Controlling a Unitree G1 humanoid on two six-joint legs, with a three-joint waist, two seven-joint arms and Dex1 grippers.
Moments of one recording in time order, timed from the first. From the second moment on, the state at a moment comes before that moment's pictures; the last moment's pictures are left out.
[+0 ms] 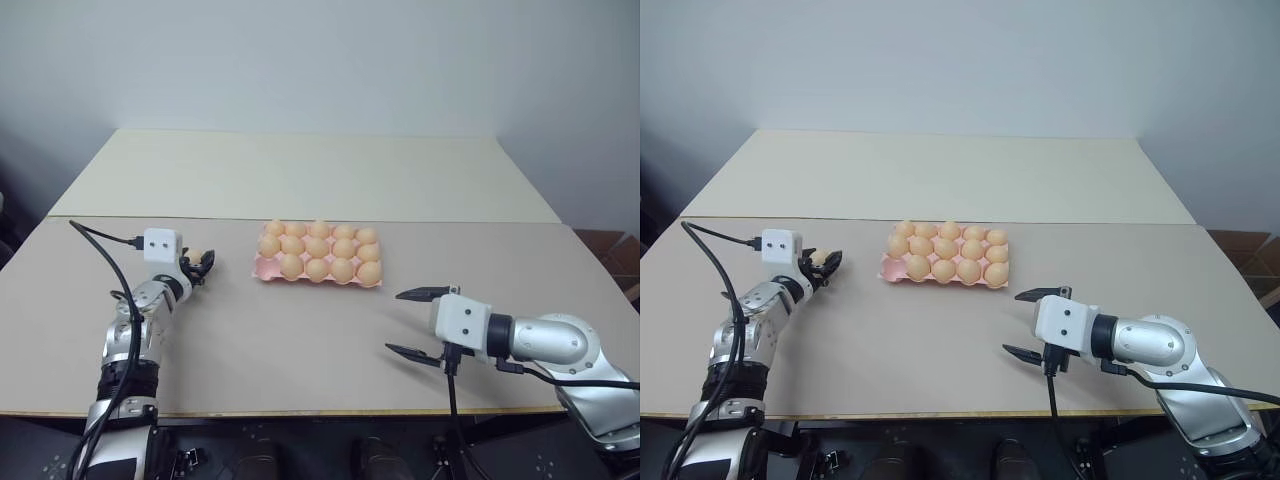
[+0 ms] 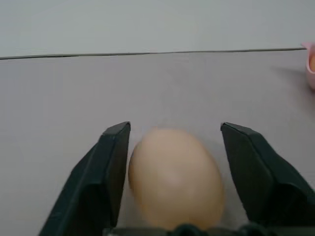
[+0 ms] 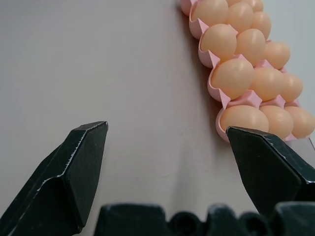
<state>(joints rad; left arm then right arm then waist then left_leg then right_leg) -0.52 0.45 0.23 0.39 -0.24 0.33 -0.33 -0.12 -0.86 0.05 -0.52 0.18 0.26 0.91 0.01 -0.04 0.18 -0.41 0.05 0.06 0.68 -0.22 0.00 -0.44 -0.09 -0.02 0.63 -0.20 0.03</state>
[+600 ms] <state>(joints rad) -0.52 0.39 0.20 0.12 -0.36 0.31 -0.51 -0.12 -0.85 0.04 -0.52 0.16 0.26 0.88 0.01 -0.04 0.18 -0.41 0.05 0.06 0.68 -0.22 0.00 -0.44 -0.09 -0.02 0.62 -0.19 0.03</state>
